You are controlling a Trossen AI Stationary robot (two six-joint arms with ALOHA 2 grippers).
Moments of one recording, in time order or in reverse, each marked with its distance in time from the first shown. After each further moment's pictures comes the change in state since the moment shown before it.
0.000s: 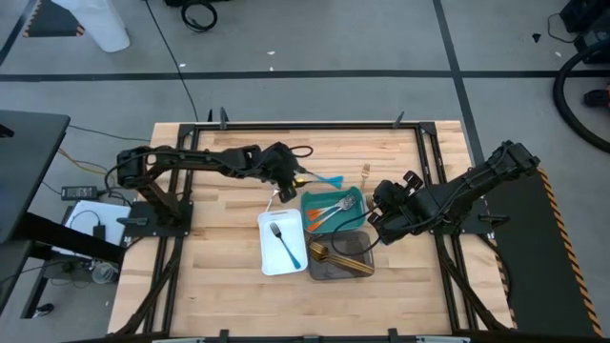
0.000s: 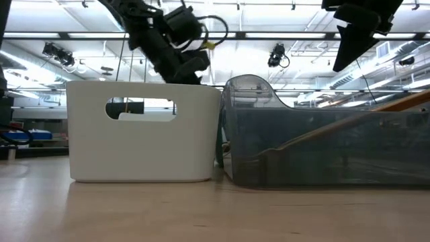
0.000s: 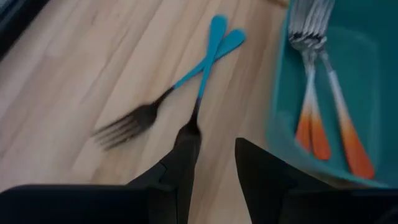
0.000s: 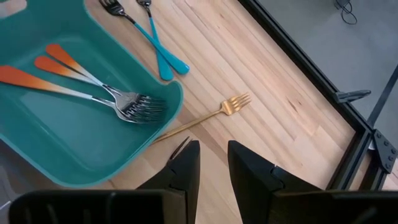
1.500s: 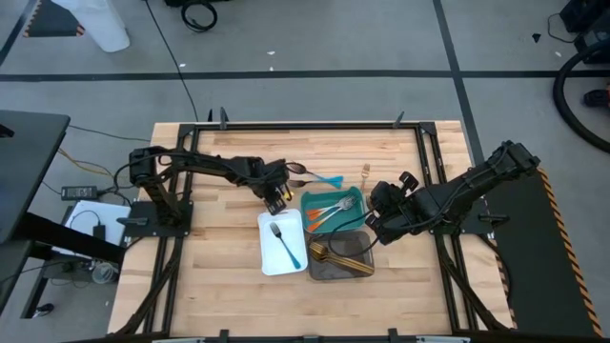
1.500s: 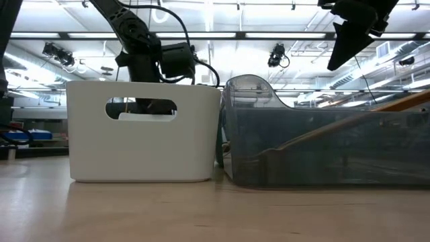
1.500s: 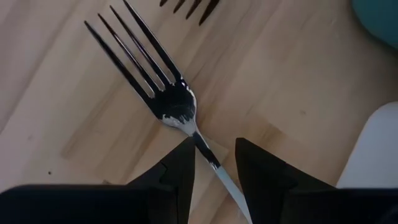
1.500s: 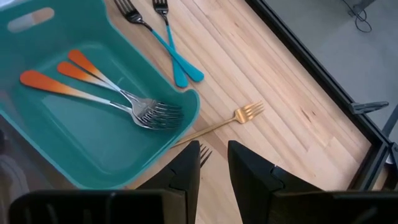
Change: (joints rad) left arm -0.011 0.100 -0.082 -0.200 0.037 -0.206; right arm -0.005 0.000 0.000 0.073 -0.003 -0.071
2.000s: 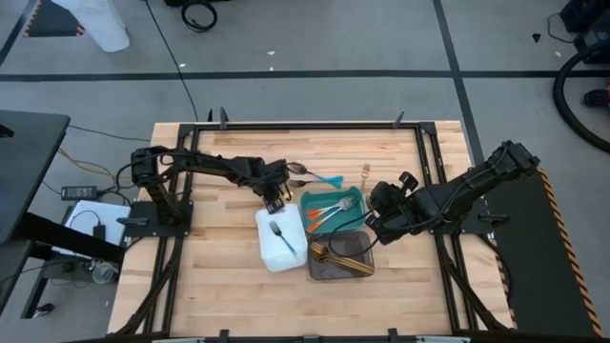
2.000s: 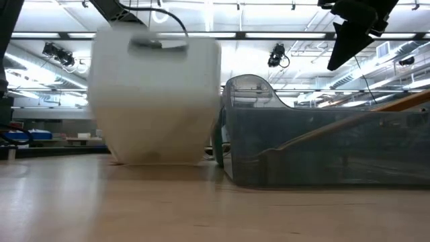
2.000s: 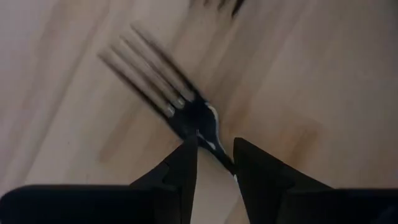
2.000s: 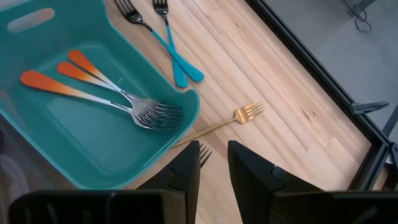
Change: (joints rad) left arm -0.003 0.013 -0.003 -0.015 -0.078 0.082; right arm 0.000 0.000 0.000 0.001 0.000 0.000
